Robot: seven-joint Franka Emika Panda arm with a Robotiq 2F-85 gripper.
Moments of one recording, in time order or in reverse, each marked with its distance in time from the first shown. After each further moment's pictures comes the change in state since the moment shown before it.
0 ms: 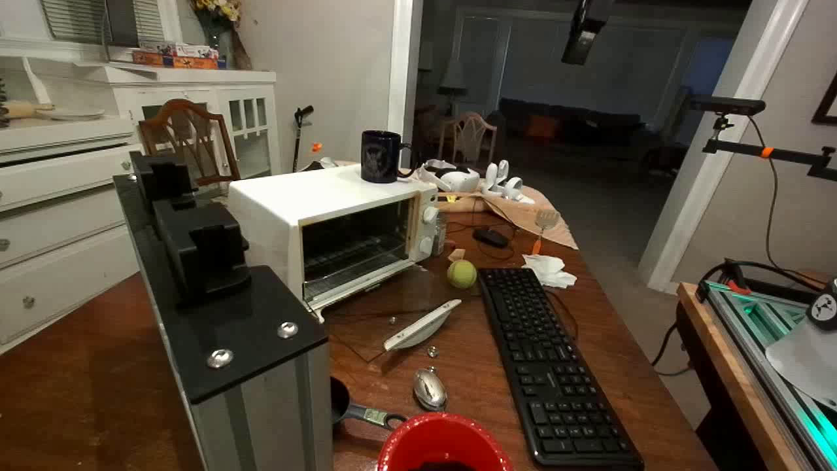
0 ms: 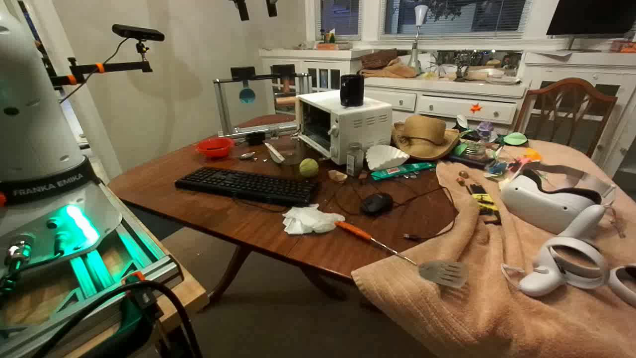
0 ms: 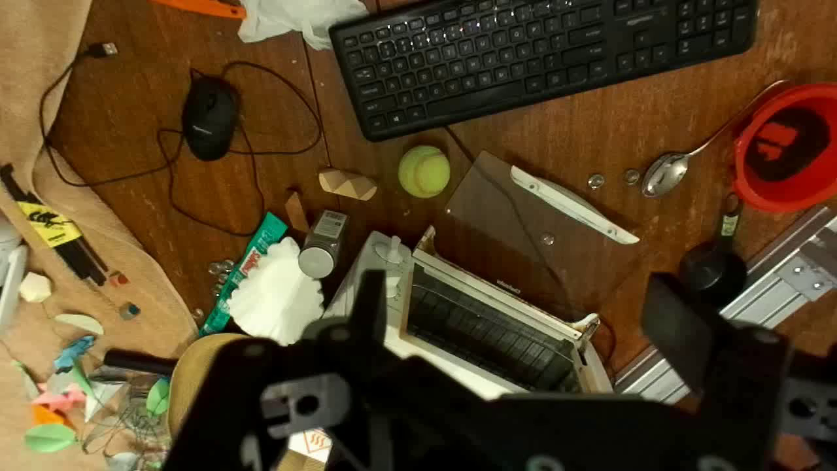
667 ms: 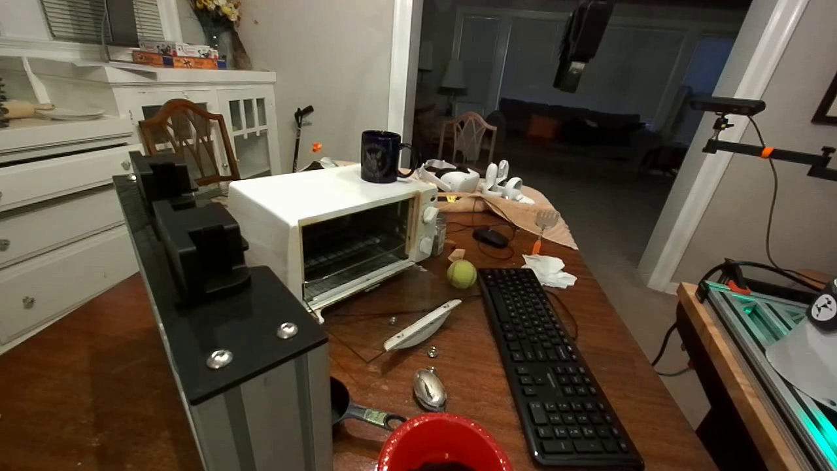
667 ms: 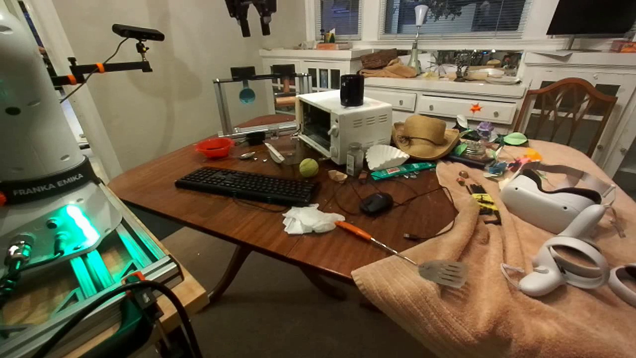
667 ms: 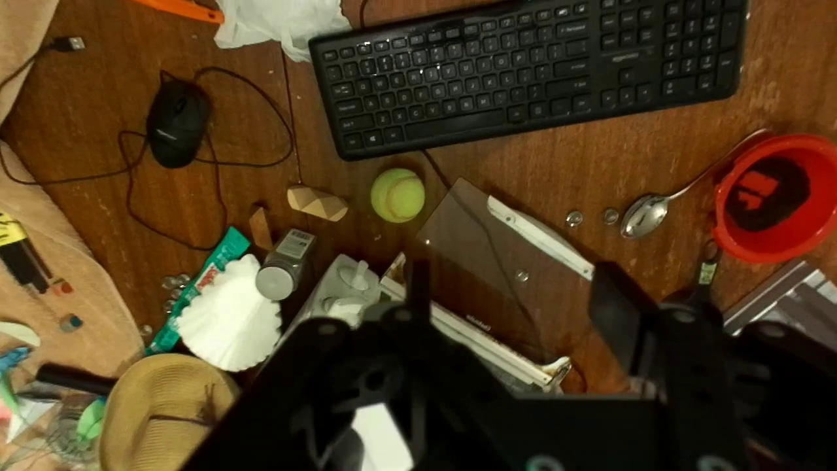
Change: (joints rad) arm 0.027 0.058 0.024 -0.012 0.001 0.001 -0.030
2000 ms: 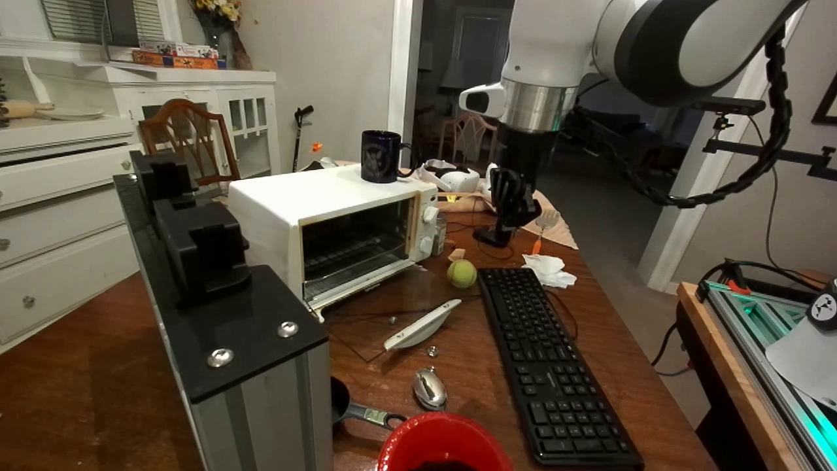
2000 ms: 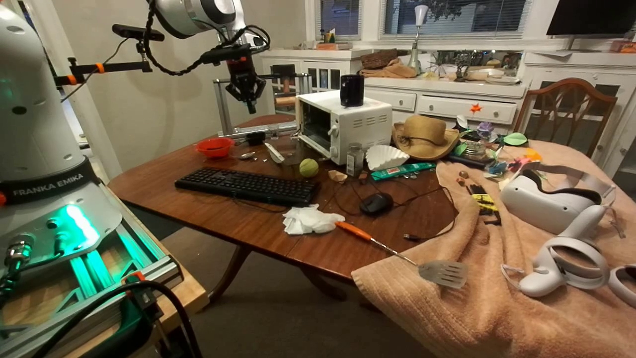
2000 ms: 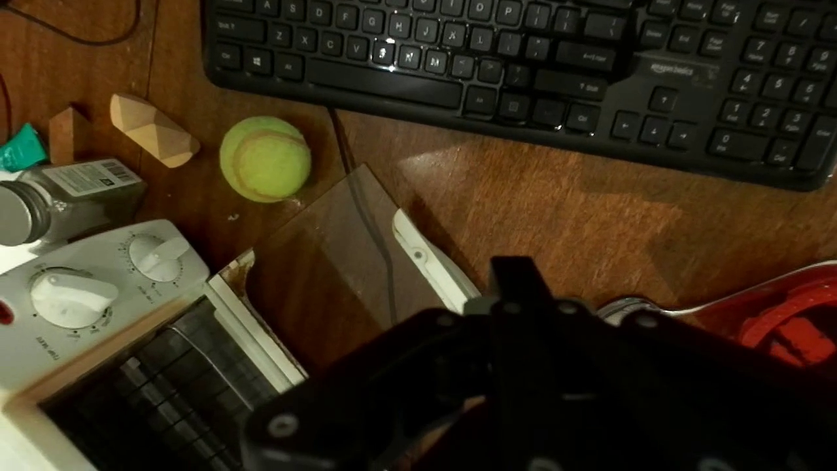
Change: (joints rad) arm 0.083 0.415 0.181 -0.113 -0.211 0.449 0.112
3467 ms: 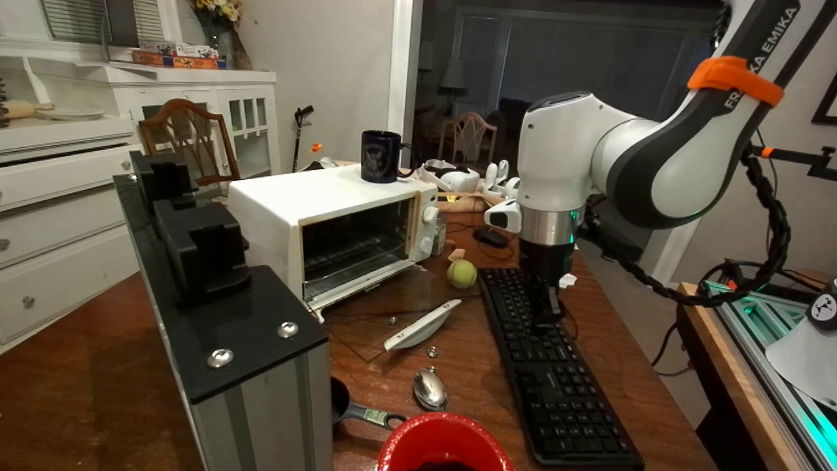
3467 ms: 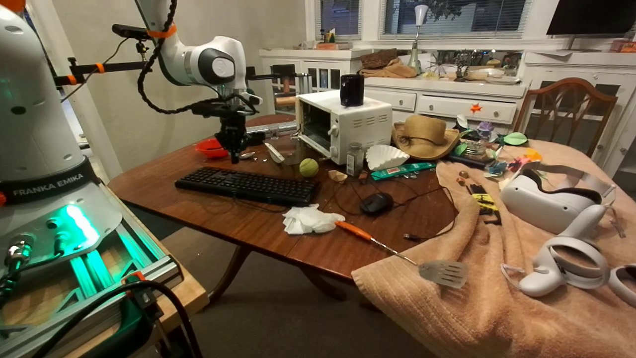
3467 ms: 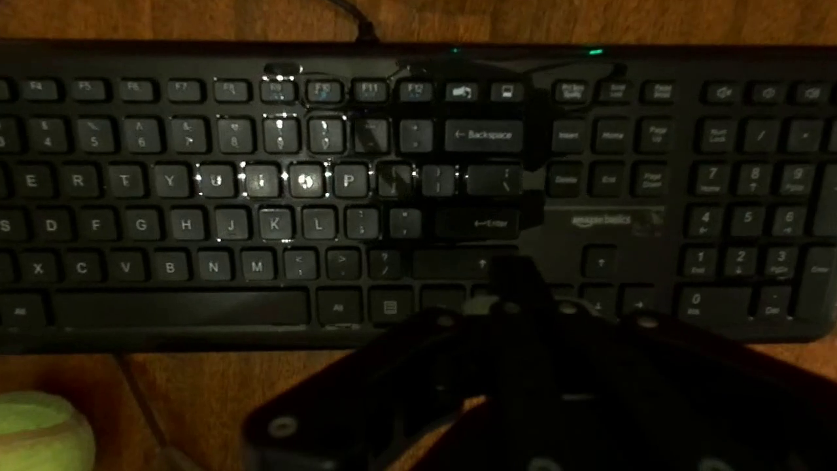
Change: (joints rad) arm -0.011 0.253 -0.013 -0.140 0.162 0.242 0.026
